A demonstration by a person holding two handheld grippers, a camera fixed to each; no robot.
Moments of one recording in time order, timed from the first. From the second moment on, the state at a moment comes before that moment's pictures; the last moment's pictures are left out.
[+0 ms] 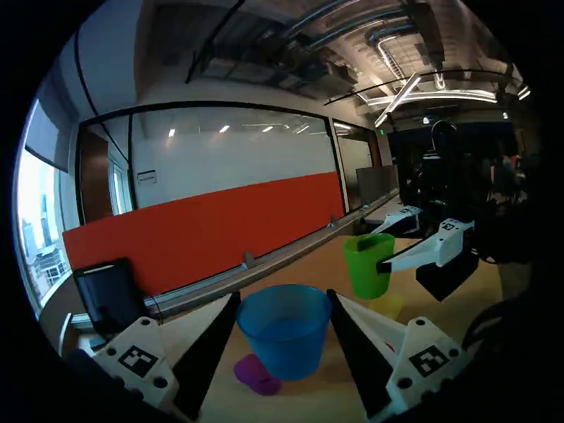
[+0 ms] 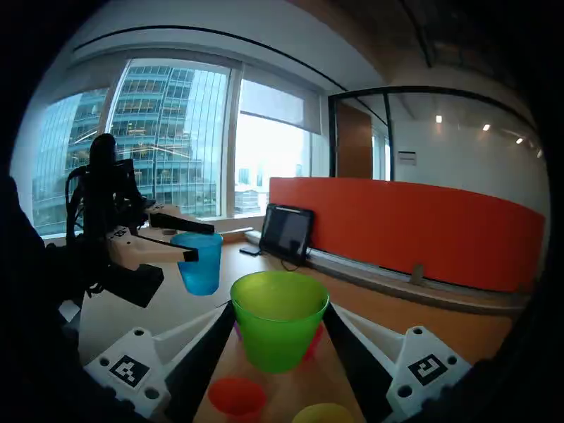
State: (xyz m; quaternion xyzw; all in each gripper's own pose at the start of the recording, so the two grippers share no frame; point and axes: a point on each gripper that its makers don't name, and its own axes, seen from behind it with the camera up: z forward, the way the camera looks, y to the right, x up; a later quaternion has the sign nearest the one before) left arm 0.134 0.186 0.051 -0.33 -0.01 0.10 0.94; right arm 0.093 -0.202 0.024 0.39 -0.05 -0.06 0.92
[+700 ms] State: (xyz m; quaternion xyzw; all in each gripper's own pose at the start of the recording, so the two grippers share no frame) left arm 0.173 0.185 0.043 -0.31 0.03 0.24 0.92; right arm 0.063 -0.243 0.003 0.43 -0.06 -0.06 0.90
